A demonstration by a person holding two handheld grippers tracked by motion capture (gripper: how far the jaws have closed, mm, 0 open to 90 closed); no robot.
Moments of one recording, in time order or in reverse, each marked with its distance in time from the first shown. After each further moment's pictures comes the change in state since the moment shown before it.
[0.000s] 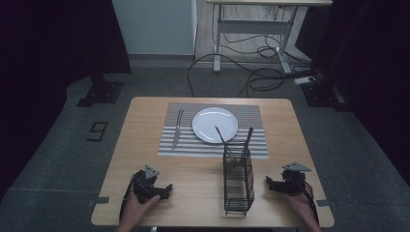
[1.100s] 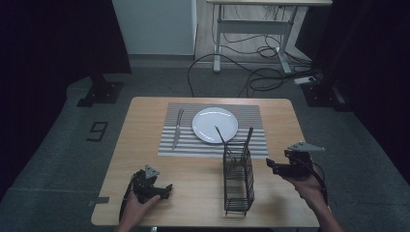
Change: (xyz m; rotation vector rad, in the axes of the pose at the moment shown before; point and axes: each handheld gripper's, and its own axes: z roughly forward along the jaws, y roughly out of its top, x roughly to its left) left arm 0.001 0.001 0.000 0.002 -0.005 0.006; right arm 0.020 0.092 -0.079 -0.104 0.130 -0.050
